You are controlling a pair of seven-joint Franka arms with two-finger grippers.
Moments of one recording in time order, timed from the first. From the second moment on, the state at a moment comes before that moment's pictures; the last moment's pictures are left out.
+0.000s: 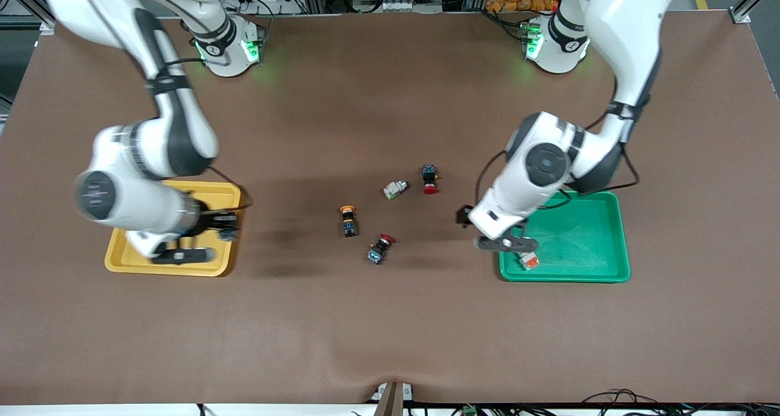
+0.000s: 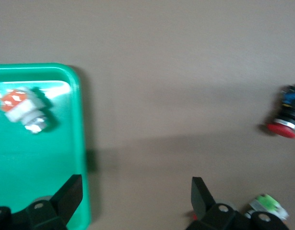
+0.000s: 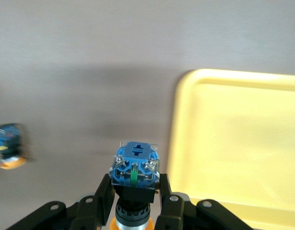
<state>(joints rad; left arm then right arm) -0.28 0.51 -0.25 -1.70 0.06 2.26 -0.47 0.19 0.42 -0.10 -1.68 0.18 1.95 -0.04</state>
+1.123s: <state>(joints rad) -0.56 0.67 -0.26 -1.59 0.22 2.30 -0.42 -0.10 0.55 -0.08 -1.60 0.13 1.97 -0.47</state>
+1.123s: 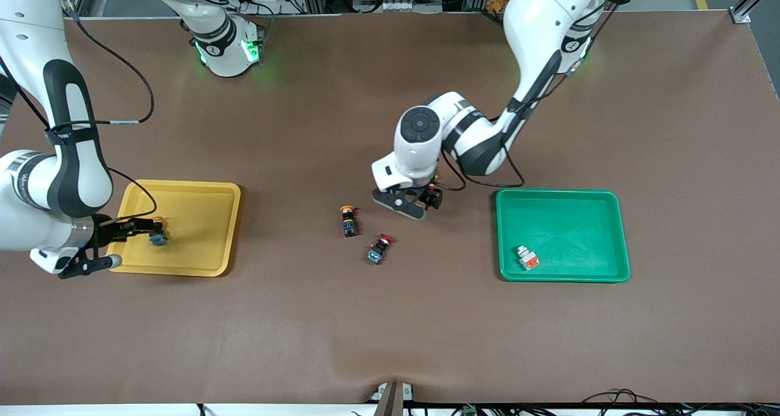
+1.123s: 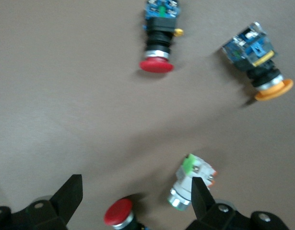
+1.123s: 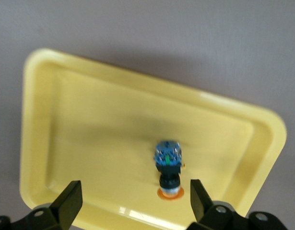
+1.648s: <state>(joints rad) -0.64 0.69 -0.26 -1.61 0.22 2.33 -0.43 0.08 0.54 -0.06 -1.56 0.14 1.96 -0.30</state>
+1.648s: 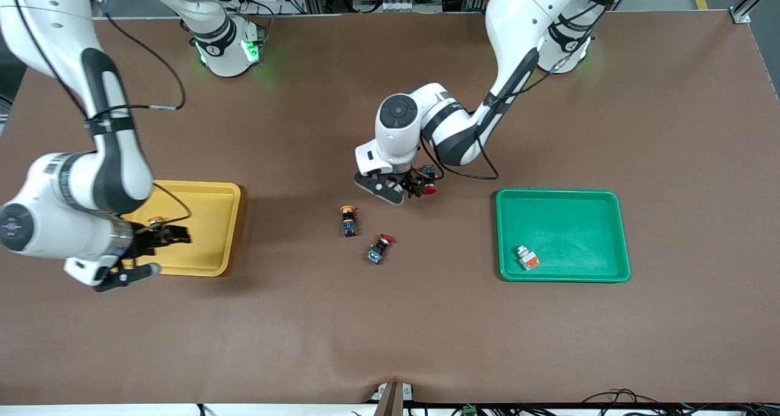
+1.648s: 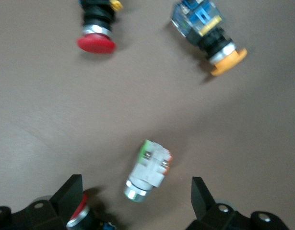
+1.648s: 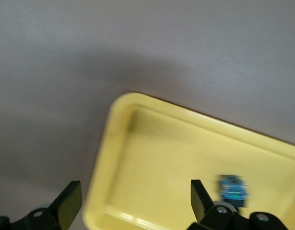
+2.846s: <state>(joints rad) -0.64 0.74 -0.24 -1.67 0.29 2.47 -0.47 0.34 0.55 -0.05 -1.56 0.30 2.02 0.31</state>
